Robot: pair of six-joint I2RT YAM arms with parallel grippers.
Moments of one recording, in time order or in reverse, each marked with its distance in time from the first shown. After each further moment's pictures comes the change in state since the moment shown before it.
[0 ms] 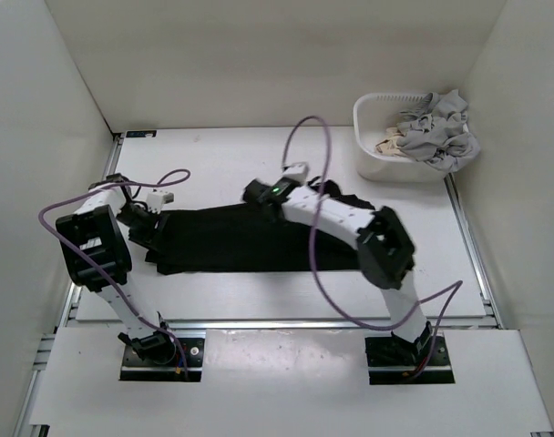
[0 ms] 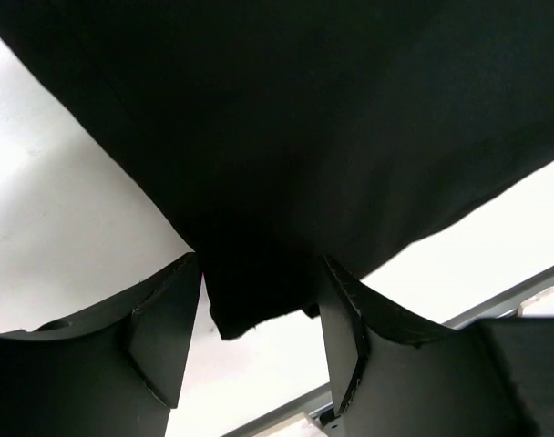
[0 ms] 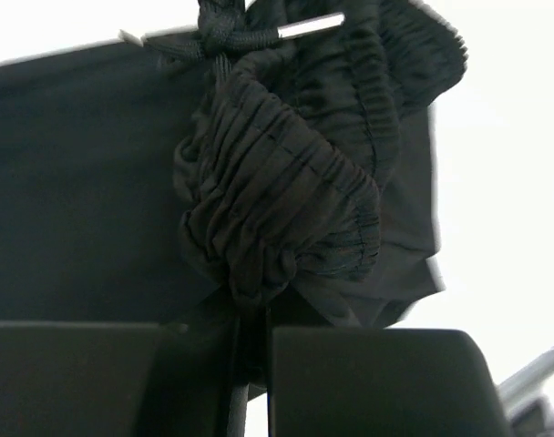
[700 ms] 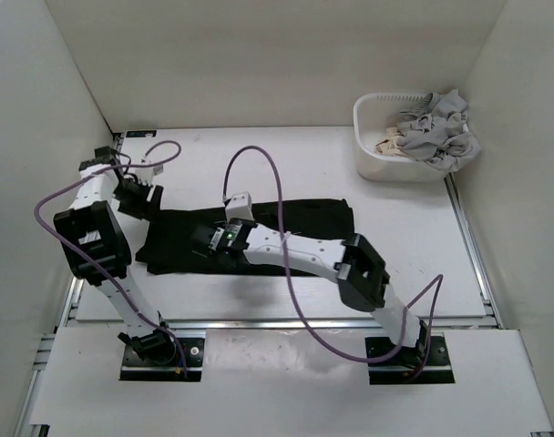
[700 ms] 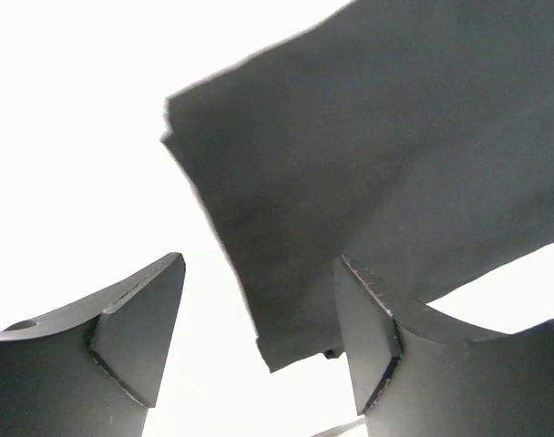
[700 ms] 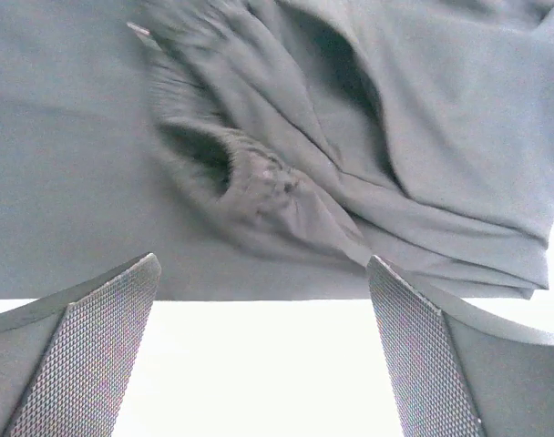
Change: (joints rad) left arm 0.000 0.071 0.229 0.004 0.000 -0.045; right arm 0.389 0.234 0.294 -0.051 -0.047 0.133
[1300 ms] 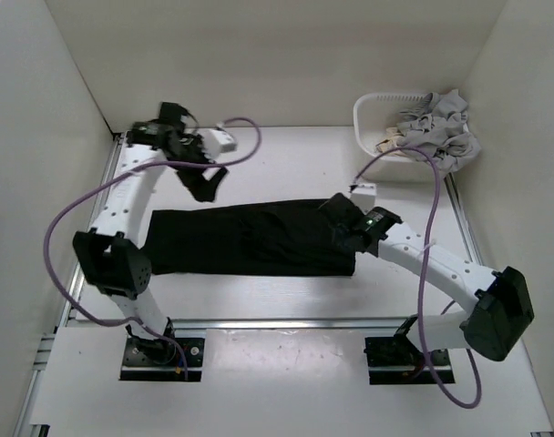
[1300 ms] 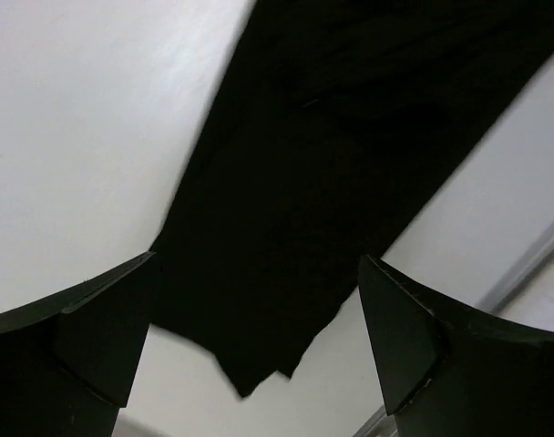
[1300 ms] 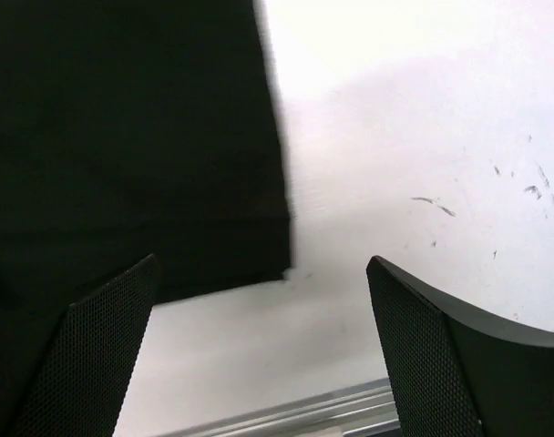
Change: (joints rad) left arm -0.444 -0.171 0.380 -0.247 0.008 0.072; right arm -0.409 -0.908 -0.889 0.263 -0.194 -0.185
